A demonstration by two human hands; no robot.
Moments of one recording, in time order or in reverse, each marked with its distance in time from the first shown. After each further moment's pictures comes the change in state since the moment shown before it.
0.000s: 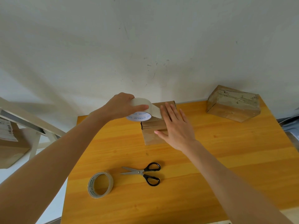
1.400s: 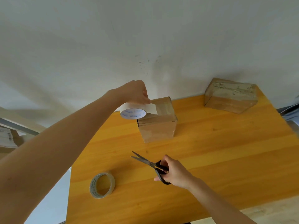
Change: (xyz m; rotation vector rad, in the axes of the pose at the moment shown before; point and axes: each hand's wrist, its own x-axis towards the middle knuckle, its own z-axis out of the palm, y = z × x) left_hand 0.045 0.047 0.004 0.352 -0.188 0.106; right_hand -0.107 -0.033 0.066 1.024 -0.519 0.210
